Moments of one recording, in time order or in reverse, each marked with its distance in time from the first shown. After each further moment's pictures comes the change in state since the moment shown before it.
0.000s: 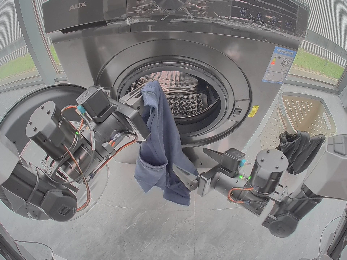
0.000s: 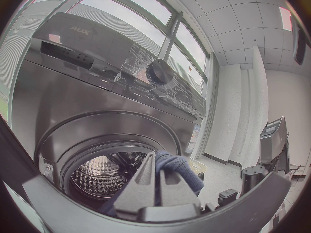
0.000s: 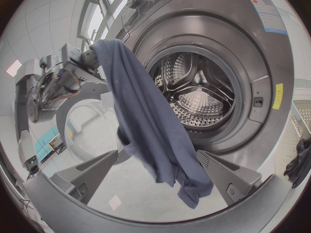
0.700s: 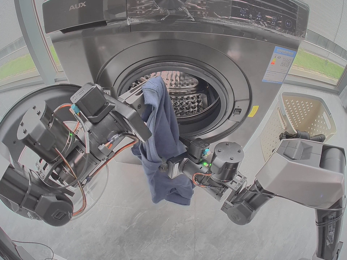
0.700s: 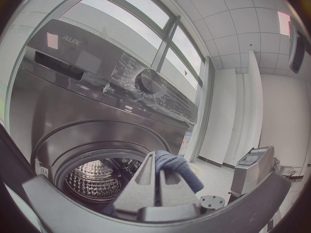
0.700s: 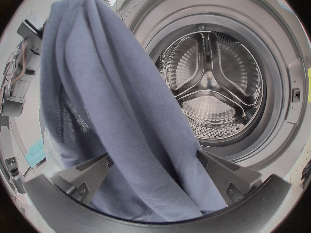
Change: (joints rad) left arm -0.040 -0.047 0.017 0.000 -0.010 -0.003; right arm -0.014 0.294 -0.423 0.018 0.013 -0.011
